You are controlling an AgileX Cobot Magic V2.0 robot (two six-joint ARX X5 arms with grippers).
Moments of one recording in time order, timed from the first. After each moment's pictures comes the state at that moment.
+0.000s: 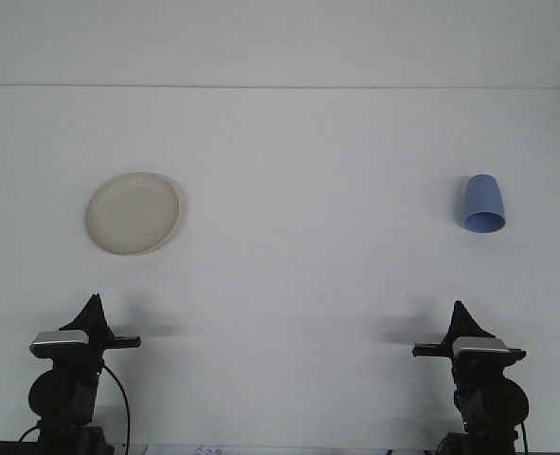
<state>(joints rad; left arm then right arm) -0.03 0.01 0.03 0.02 -0.13 0.04 -0.06 0.00 0.01 -0.11 -0.05 0.05</state>
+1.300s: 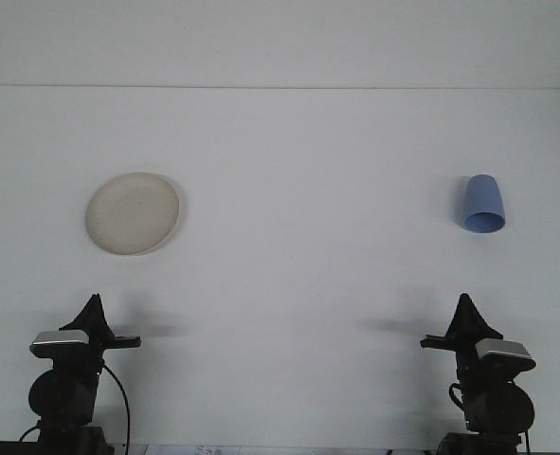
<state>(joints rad) -0.03 0.01 0.03 0.02 -0.13 0.04 -0.06 0.00 0.03 0.01 -0.04 0.35</state>
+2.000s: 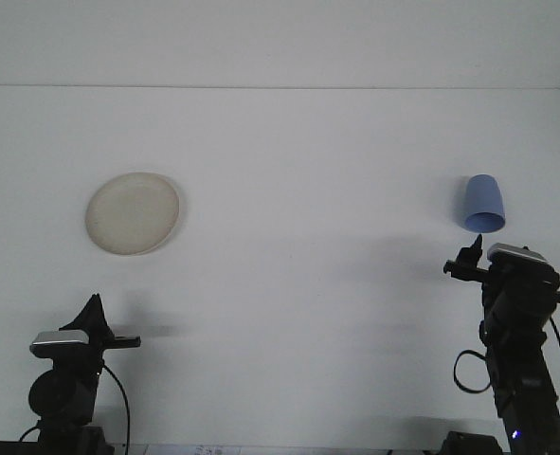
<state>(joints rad) -0.03 0.01 0.03 0.02 -0.13 0.04 -0.12 0.84 0.56 0.02 0.18 0.08</state>
